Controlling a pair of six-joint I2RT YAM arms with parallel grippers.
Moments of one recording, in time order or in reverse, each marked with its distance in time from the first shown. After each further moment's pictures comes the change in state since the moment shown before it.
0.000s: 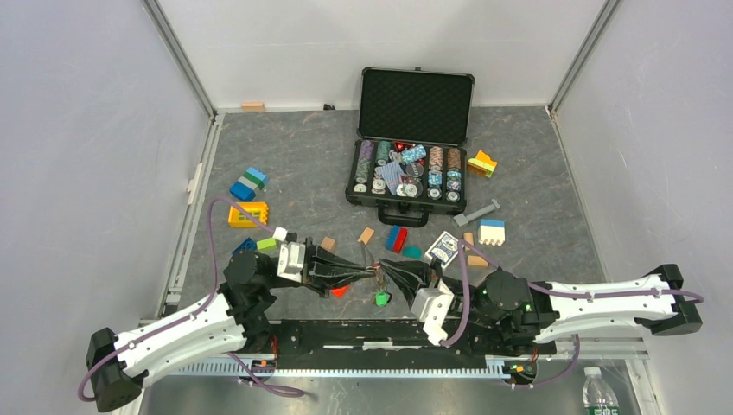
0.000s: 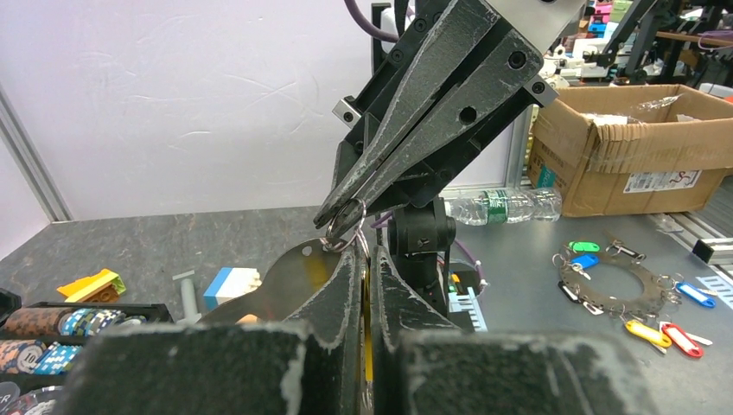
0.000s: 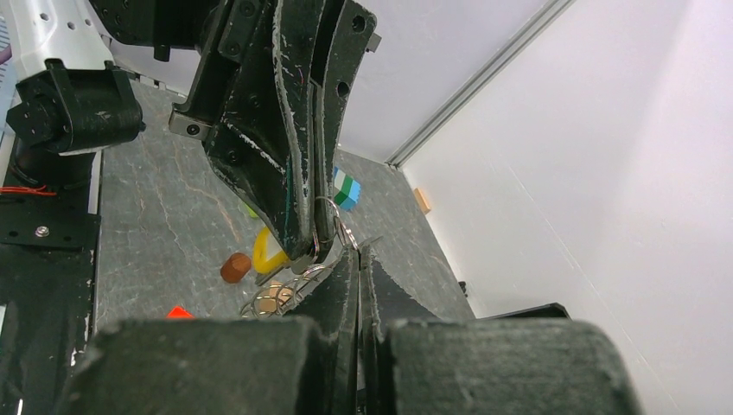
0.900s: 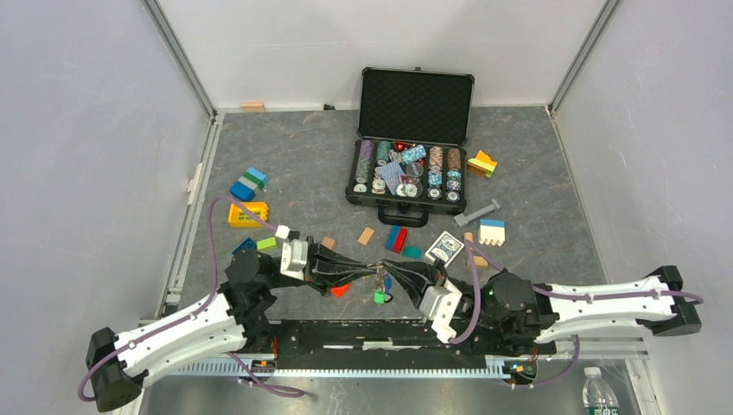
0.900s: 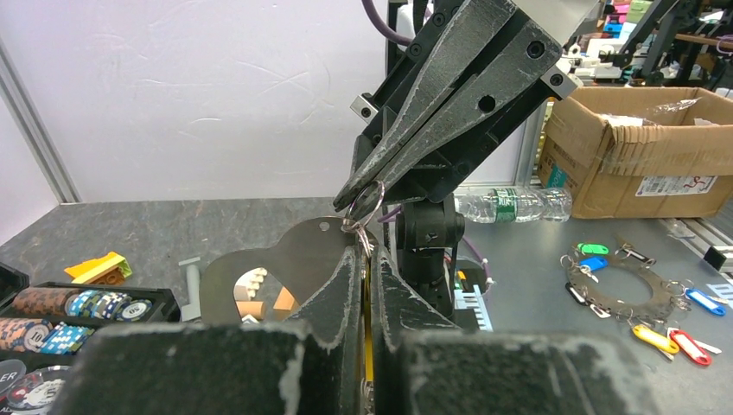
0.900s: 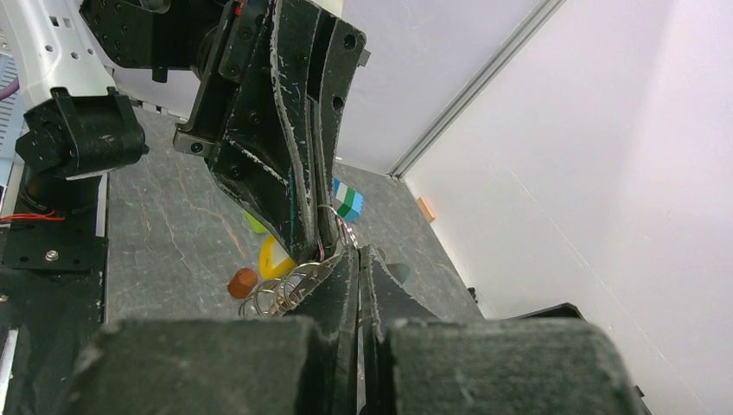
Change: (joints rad) left arm 0.000 0.002 0.000 -0.024 -0.042 0.001; right arm 0.000 -0.034 -0.053 0.075 -0.002 0.029
